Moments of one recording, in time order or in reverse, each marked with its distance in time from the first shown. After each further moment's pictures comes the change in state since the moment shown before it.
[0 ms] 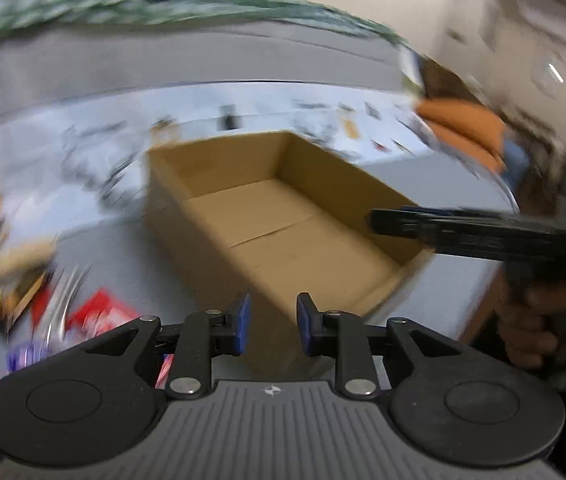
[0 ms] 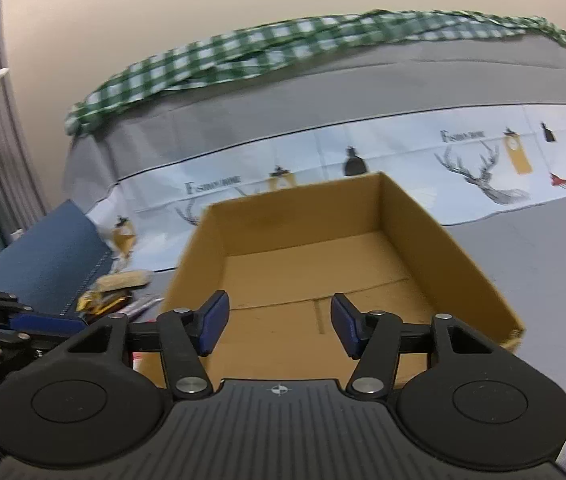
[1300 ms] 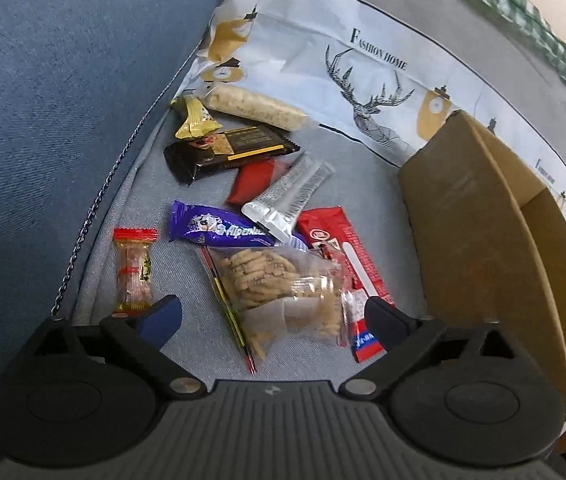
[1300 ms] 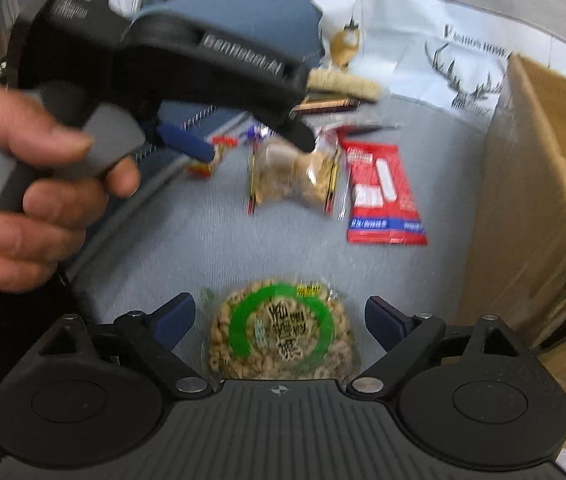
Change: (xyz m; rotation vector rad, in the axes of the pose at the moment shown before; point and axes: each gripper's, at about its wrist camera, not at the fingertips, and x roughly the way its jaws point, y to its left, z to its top) left arm 0.033 0.149 -0.058 -0.599 0.113 0.373; right arm 0.087 0.157 -0.108 -0.476 0.450 0.366
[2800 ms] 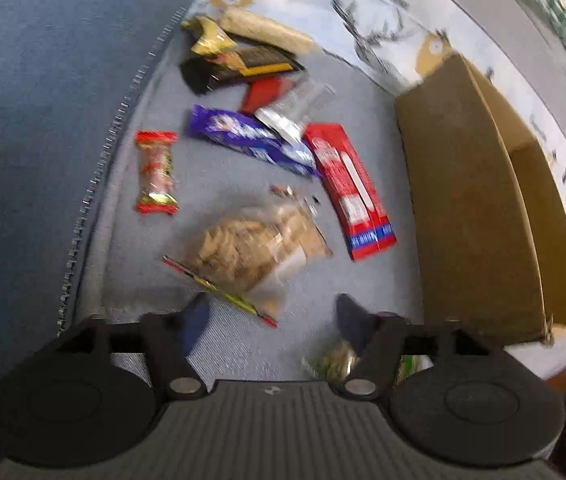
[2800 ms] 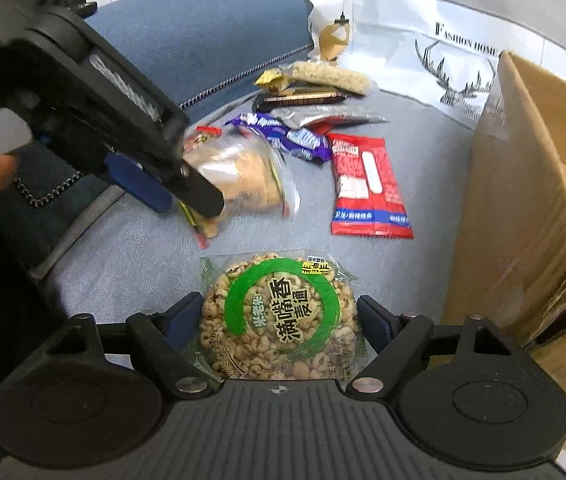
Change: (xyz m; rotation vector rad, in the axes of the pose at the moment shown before) left arm -0.028 0.019 -0.017 -0.050 0.230 -0.063; right arm 0.006 -0.003 0.005 0.007 0.010 -0.039
